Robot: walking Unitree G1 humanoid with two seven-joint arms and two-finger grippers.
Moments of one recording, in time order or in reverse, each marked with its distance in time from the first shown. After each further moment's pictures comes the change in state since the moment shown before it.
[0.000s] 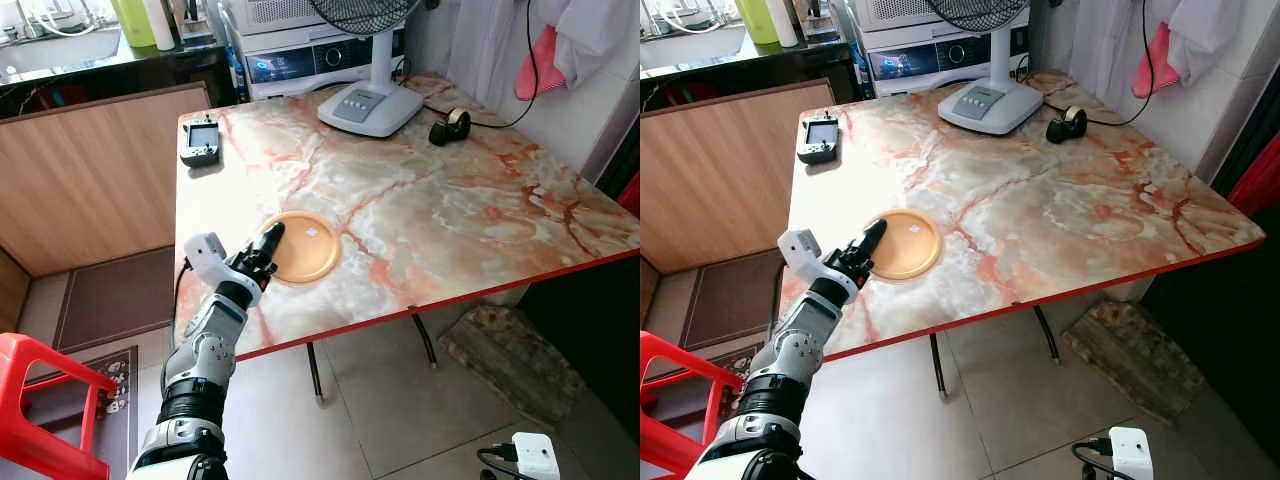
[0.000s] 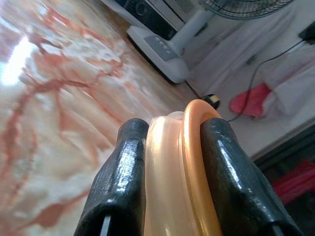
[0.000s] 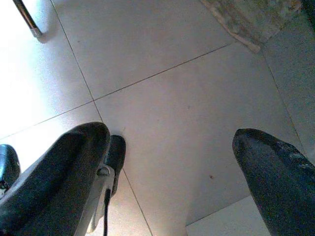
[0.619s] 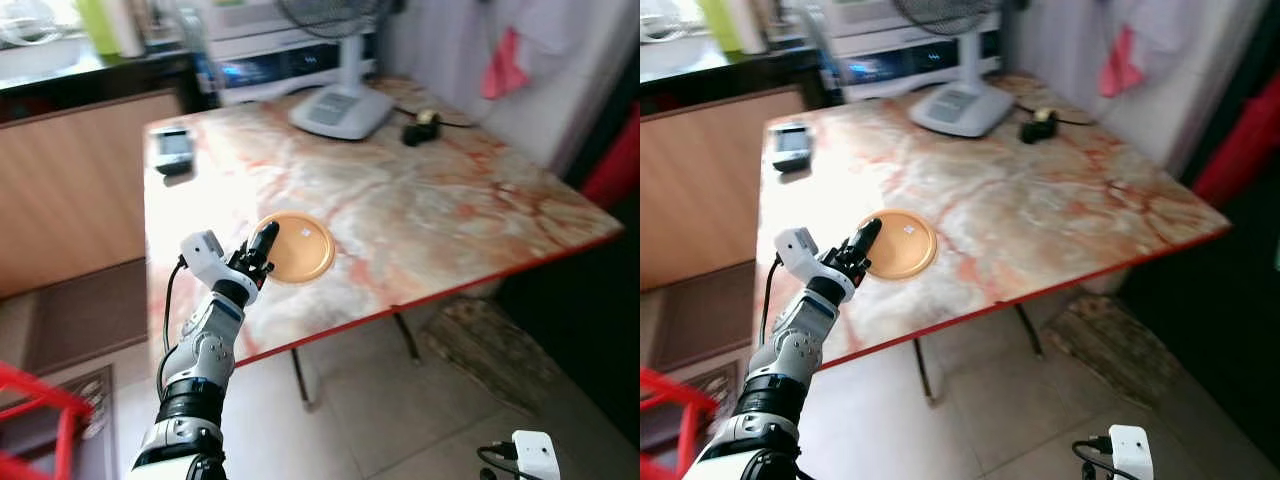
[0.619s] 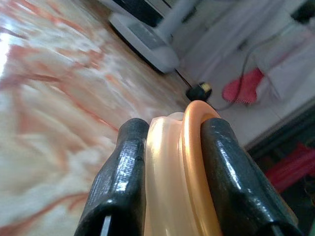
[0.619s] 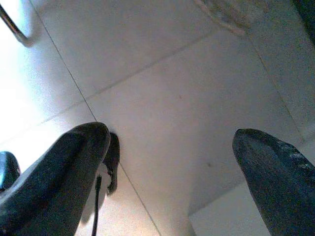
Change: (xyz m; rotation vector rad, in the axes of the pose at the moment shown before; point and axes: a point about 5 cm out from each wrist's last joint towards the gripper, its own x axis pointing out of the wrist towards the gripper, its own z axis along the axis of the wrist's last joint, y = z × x) left arm 0.001 0.001 0.002 0.045 -0.011 0.025; right arm 0.000 0.000 0.001 -0.007 0.012 0.009
